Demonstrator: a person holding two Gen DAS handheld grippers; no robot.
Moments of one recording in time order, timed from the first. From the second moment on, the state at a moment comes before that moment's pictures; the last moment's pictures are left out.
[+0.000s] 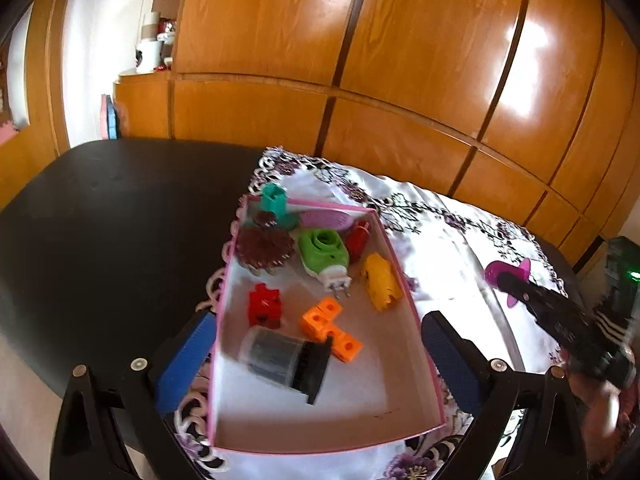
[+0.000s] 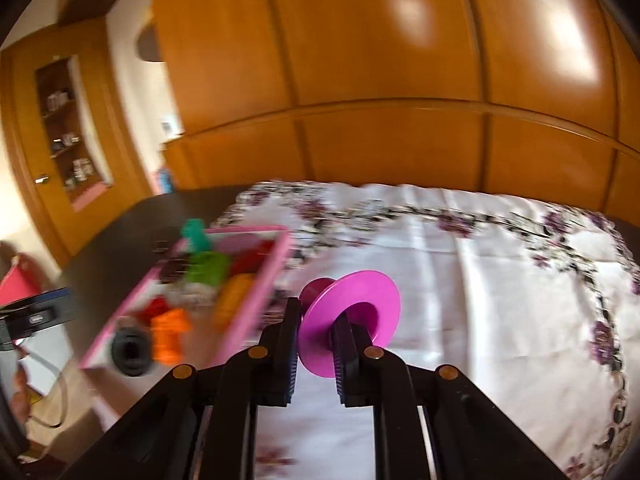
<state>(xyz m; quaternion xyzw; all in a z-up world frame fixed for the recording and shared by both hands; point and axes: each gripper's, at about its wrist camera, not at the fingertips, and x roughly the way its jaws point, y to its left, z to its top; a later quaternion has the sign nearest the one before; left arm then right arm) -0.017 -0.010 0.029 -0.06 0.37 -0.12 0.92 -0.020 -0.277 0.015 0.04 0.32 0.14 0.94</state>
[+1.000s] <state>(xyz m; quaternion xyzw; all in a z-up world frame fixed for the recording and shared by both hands) -0.024 0.031 0.035 -0.01 0.35 0.01 0.94 -0.012 -0.165 -0.031 0.01 0.48 0.25 0.84</state>
